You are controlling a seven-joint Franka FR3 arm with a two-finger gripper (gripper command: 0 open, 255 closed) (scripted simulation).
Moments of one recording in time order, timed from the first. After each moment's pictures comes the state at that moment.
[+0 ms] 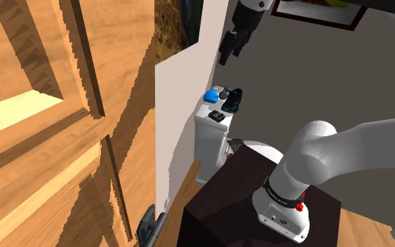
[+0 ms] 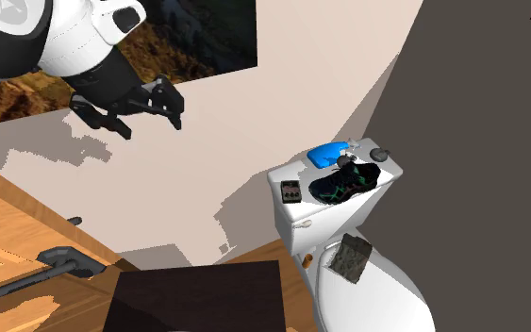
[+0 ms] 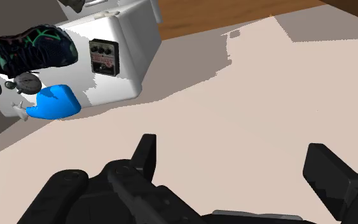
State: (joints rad) arm -0.01 -0.81 0.04 -2.30 -0.09 1.72 -0.04
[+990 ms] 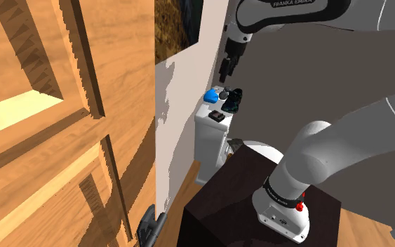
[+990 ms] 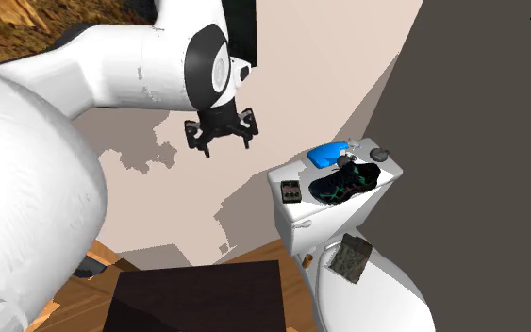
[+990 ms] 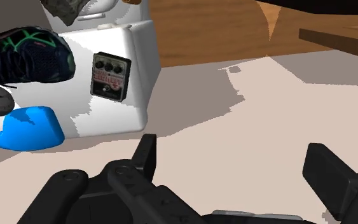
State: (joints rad) arm -0.03 -0.52 -0.23 -2.34 -0.14 1.91 -0.37
